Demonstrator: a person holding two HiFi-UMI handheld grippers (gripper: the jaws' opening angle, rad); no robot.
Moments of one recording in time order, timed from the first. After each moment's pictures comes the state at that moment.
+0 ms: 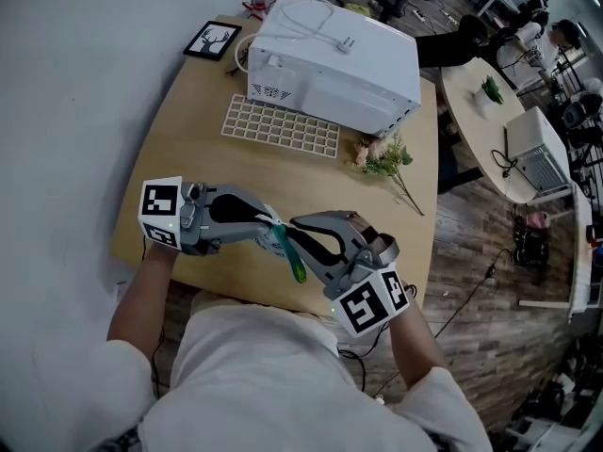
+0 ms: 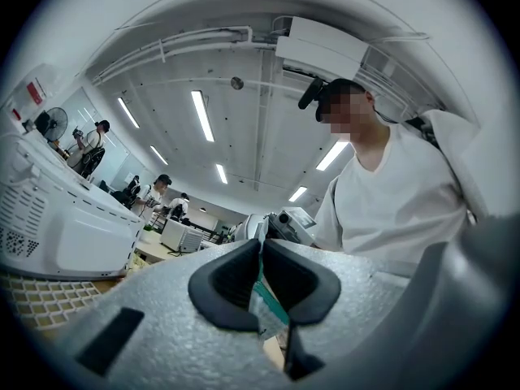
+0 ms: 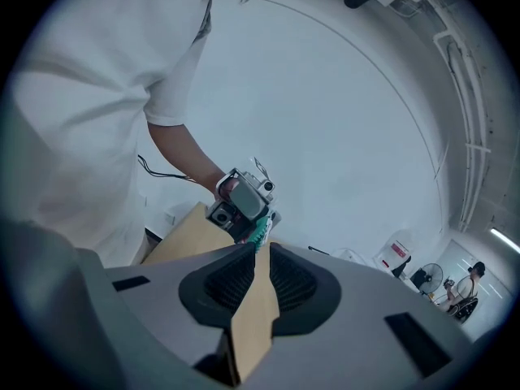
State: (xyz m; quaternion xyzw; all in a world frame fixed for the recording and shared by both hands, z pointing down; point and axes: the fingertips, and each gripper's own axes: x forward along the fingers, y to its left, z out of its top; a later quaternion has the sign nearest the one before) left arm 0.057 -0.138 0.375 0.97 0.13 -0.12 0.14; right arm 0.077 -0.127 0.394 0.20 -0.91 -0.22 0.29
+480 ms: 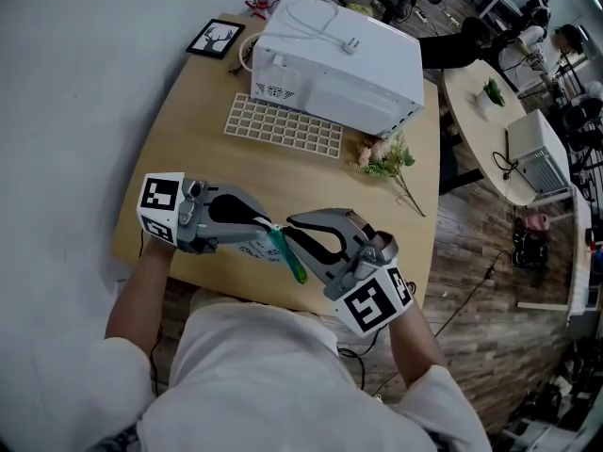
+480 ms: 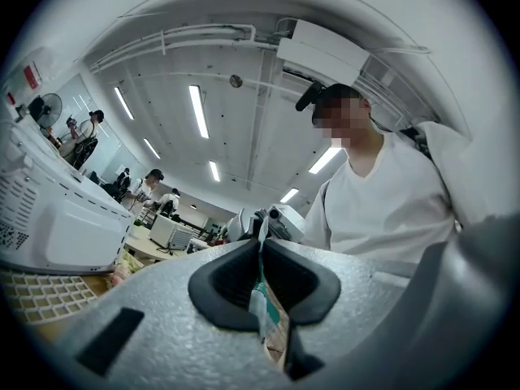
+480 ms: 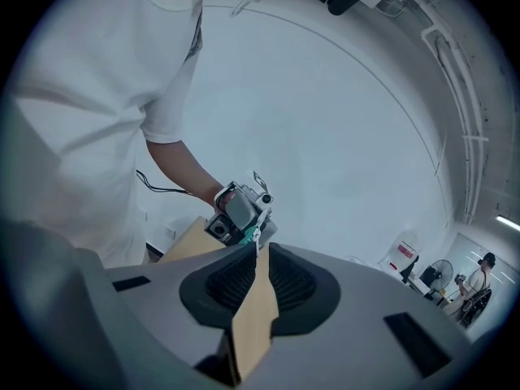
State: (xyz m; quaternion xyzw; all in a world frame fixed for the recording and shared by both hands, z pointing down) left arm 0.047 -0.132 0.373 0.97 0.17 -0.12 0.16; right arm 0.063 -0.128 0.379 0.19 -0.93 -0.20 0.26
